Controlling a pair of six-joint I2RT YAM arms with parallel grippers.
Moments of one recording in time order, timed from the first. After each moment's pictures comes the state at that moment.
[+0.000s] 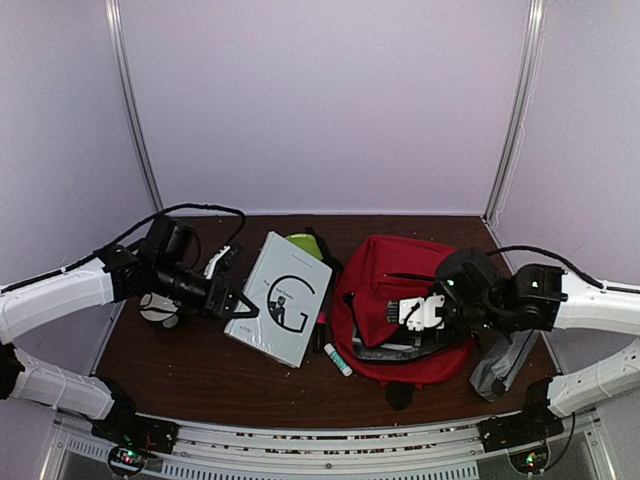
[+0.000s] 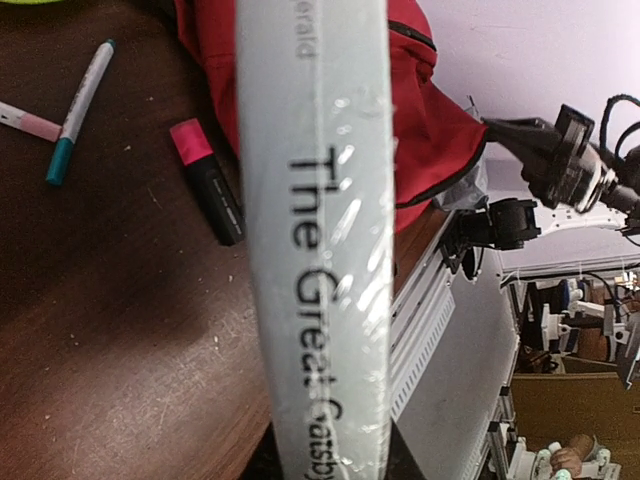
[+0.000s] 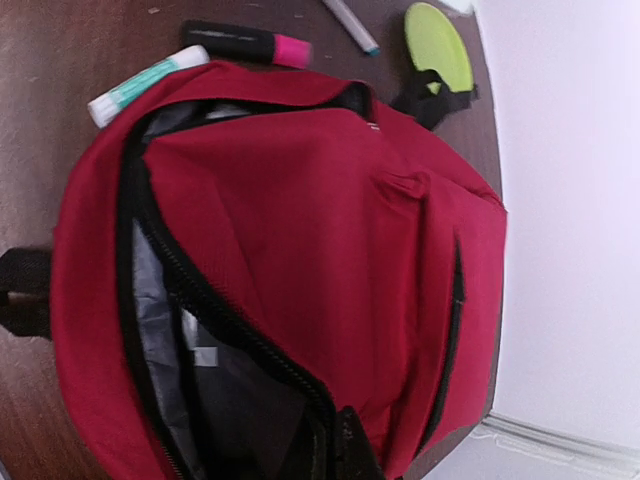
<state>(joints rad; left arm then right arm) -0.60 1.18 0.86 -0.48 0.69 -0.46 1.03 1.10 0.86 -0.64 0.37 -0.72</state>
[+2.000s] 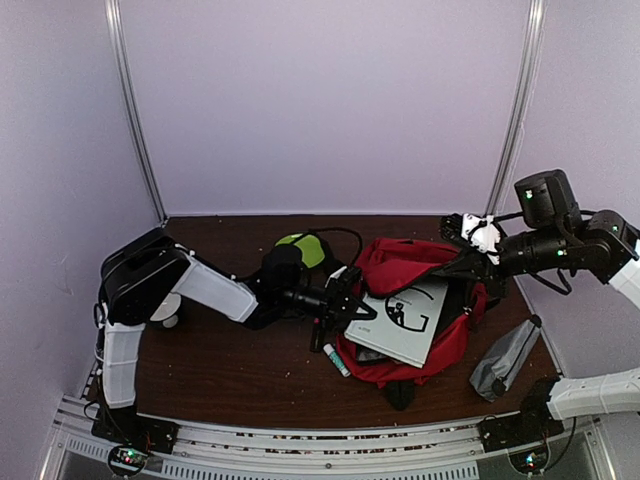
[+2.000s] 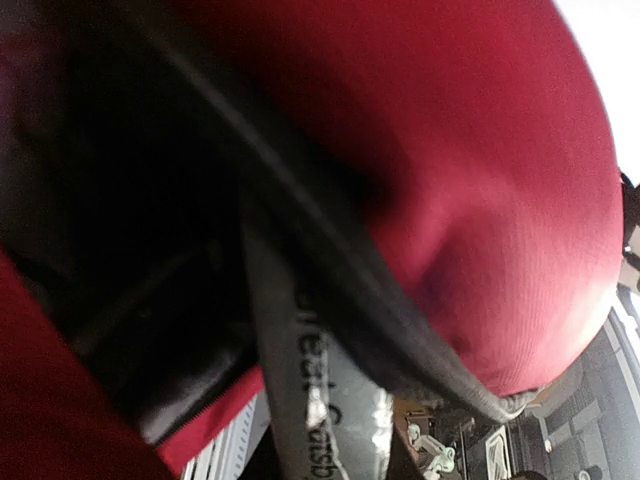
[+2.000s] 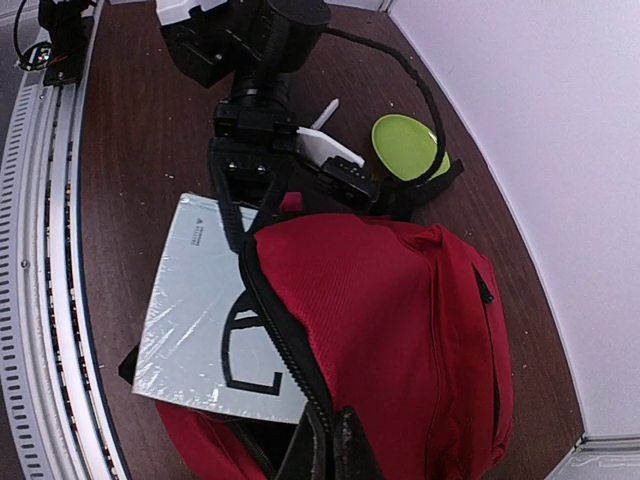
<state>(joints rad) -0.89 2.12 1.14 0.90 1.01 -1.40 0.68 0.96 1.20 -0.91 -0.21 -0.60</state>
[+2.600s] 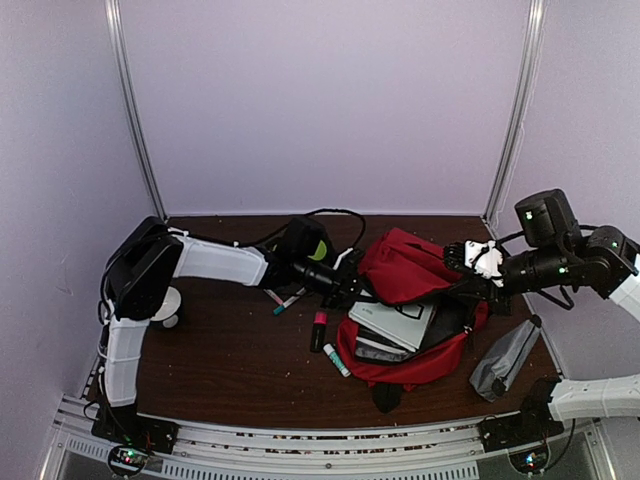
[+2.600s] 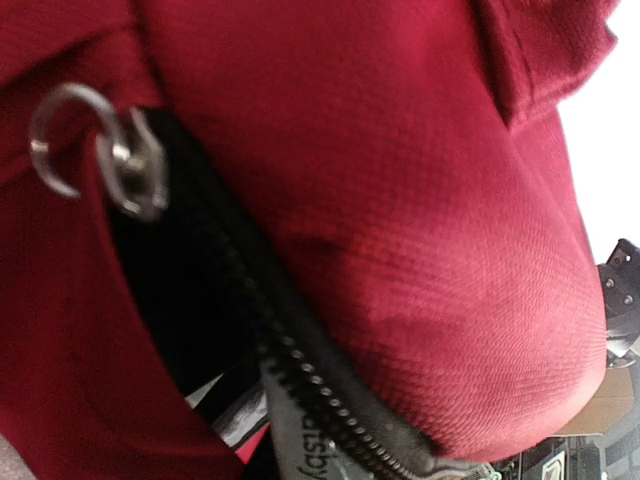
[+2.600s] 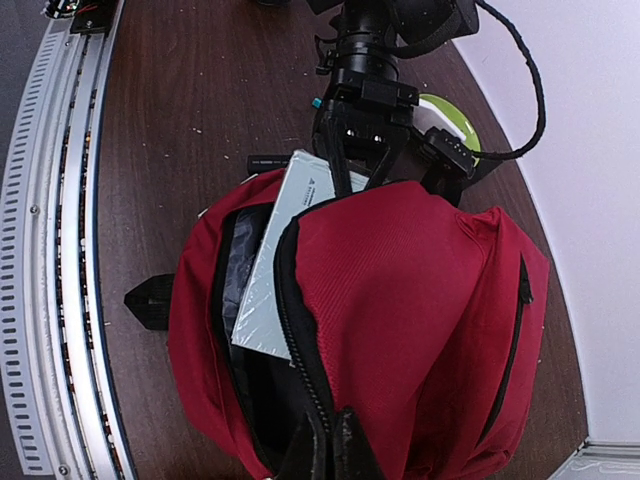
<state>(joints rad) -0.83 2.17 1.49 0.15 0.95 -0.98 0.68 0.90 1.10 -0.94 -0.23 -0.69</state>
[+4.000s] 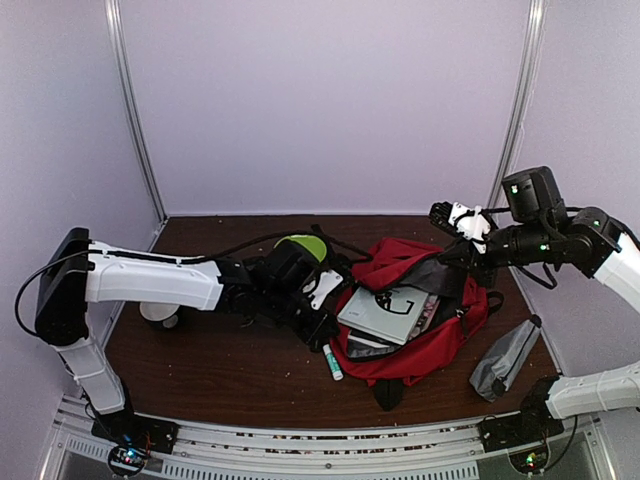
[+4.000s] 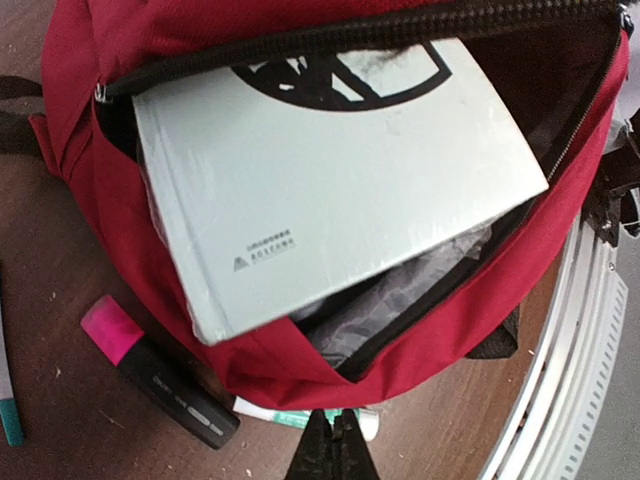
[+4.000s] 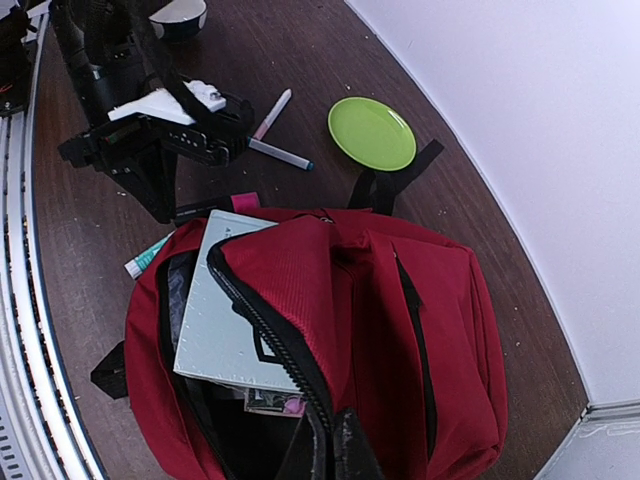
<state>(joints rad) -1.05 1.75 1.20 -0.28 0.19 -0.20 0.64 1.03 1.19 -0.82 -0.14 -0.52</state>
